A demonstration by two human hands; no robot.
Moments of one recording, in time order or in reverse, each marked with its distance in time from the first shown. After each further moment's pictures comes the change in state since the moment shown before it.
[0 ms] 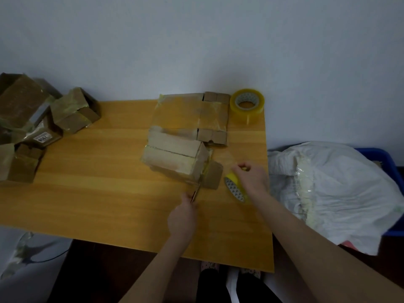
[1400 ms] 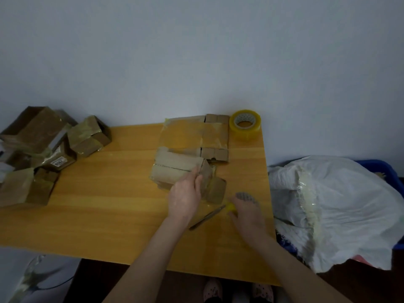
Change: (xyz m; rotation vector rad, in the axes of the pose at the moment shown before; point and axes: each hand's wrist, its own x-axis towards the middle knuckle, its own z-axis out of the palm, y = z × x) left_hand 0.015 0.035 -0.089 -0.212 0.411 0.355; right_hand -0.057 0.026 0.017 -0.505 -0.108 -0.368
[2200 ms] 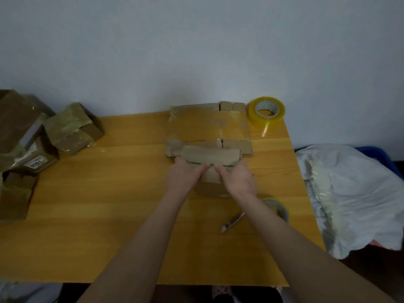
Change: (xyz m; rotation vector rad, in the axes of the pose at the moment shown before) left_hand 0.101 -0.129 0.004 -0.077 -0.376 -0.415; right_hand 0.110 -0.141 0.030 0.275 0.144 0.567
